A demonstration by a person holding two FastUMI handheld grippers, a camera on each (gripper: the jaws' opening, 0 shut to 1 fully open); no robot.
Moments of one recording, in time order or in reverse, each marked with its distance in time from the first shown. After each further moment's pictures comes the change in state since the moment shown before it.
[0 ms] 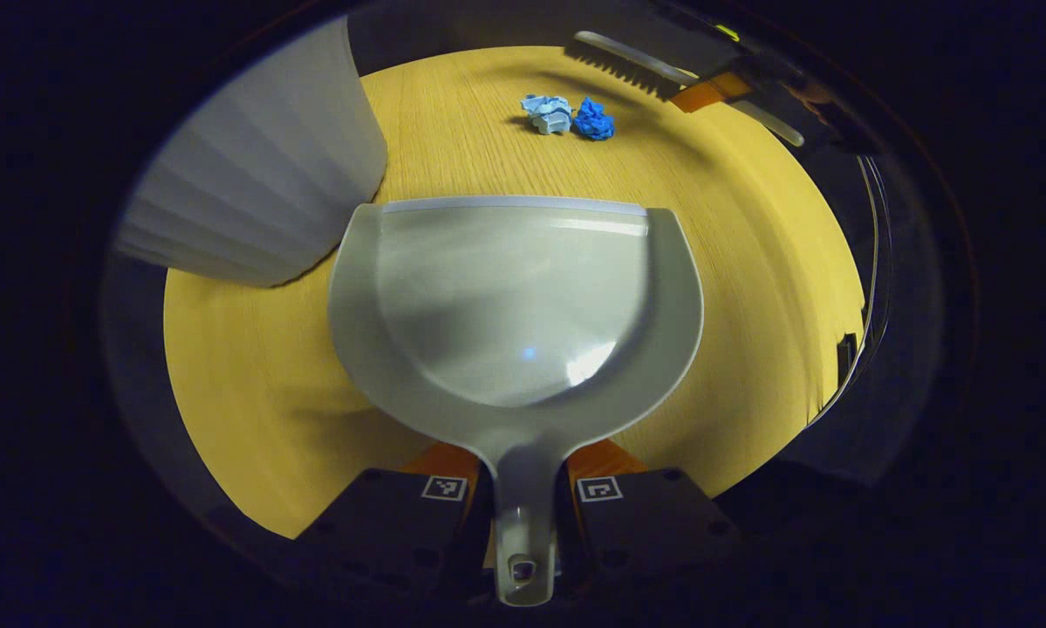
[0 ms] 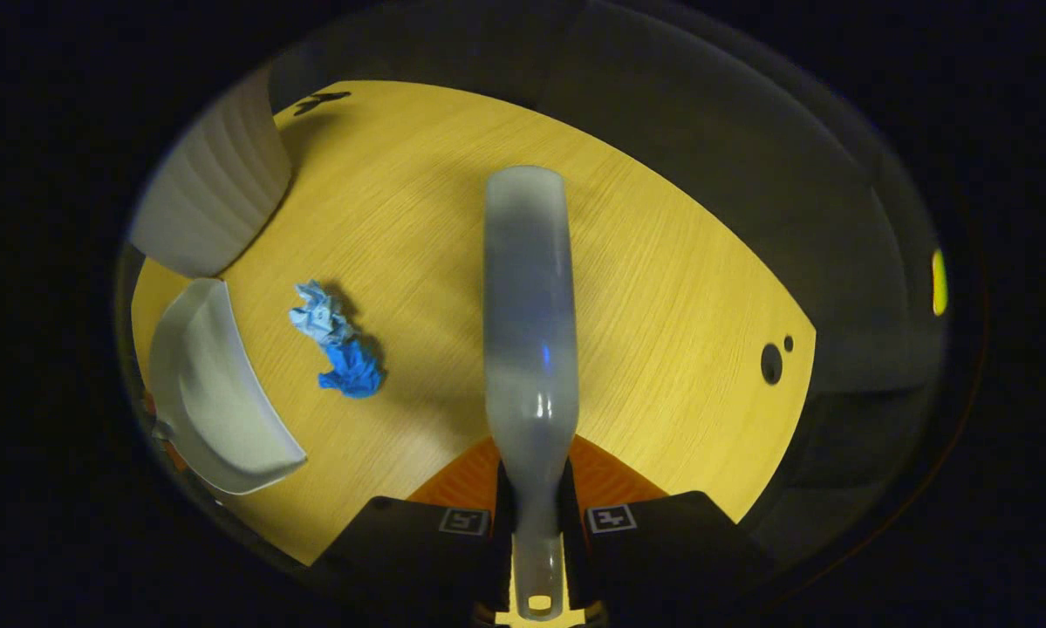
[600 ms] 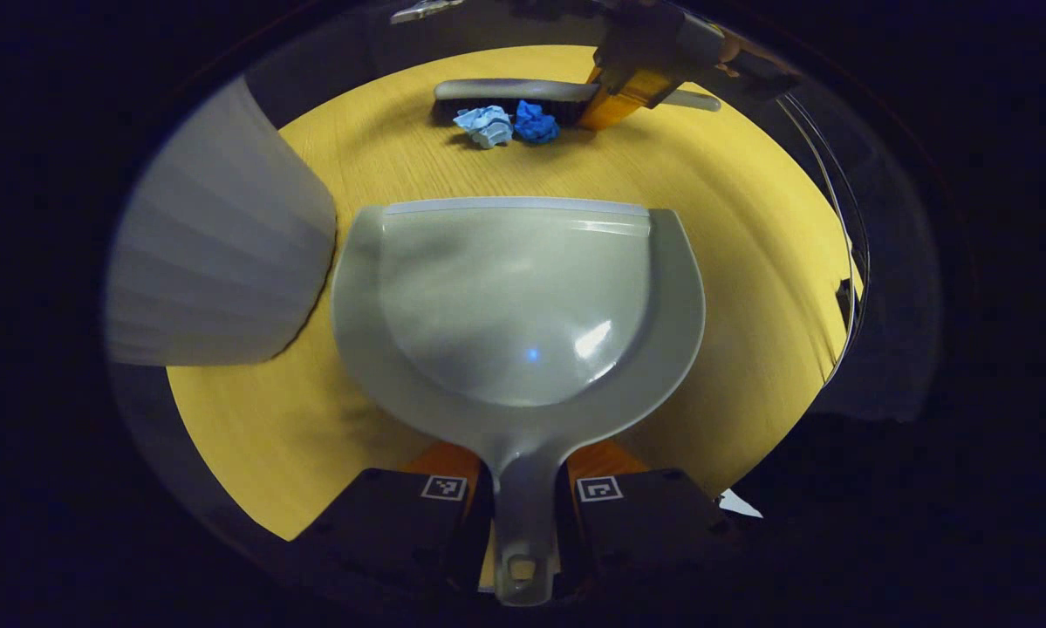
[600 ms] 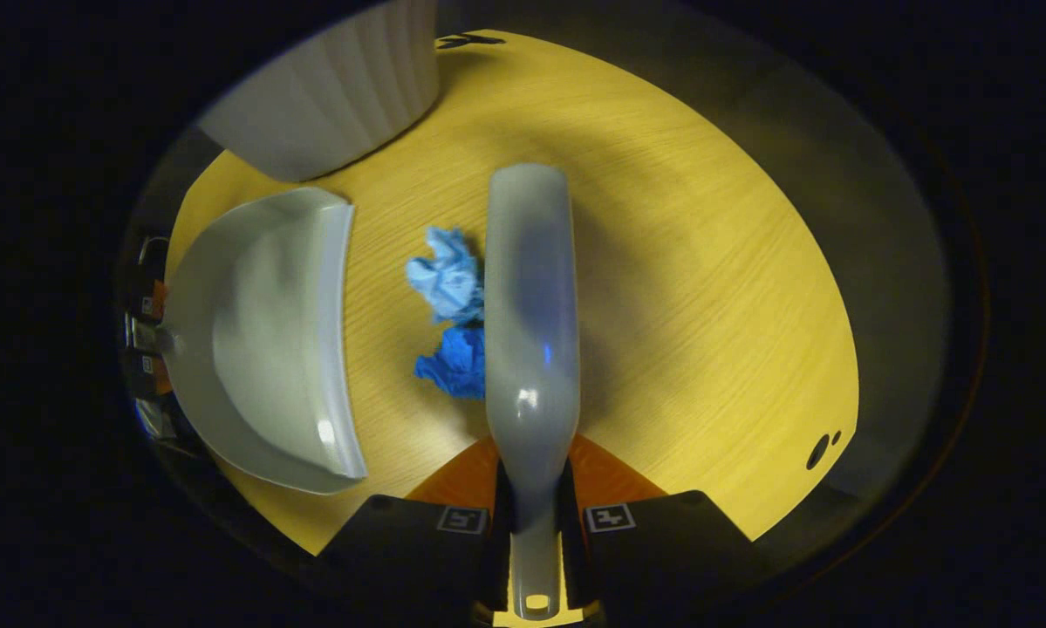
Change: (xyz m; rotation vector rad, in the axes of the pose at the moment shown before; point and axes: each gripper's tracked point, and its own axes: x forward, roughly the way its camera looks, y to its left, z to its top) left arm 0.005 0.008 0.019 0.227 -0.050 0.040; right arm -0.001 0.096 -0.021 -0.356 0.081 0.263
